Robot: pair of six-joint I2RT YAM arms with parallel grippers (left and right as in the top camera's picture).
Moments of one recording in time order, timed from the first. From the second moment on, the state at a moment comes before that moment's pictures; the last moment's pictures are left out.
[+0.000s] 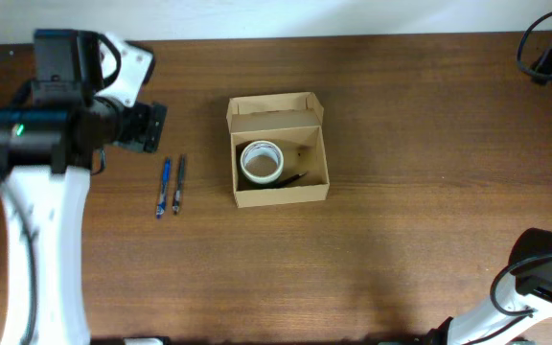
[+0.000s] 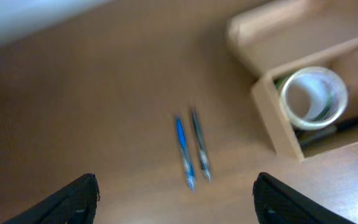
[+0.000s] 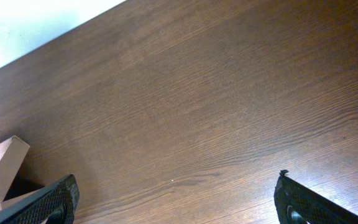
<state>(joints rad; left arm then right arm) 0.00 1.55 1.82 -1.28 0.02 0.29 -0.47 1.96 2.37 -1.44 -0.18 0.02</state>
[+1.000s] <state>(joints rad) 0.13 1.97 1.41 -0.88 0.04 0.27 -0.47 1.96 2.37 -1.44 -0.18 0.02</state>
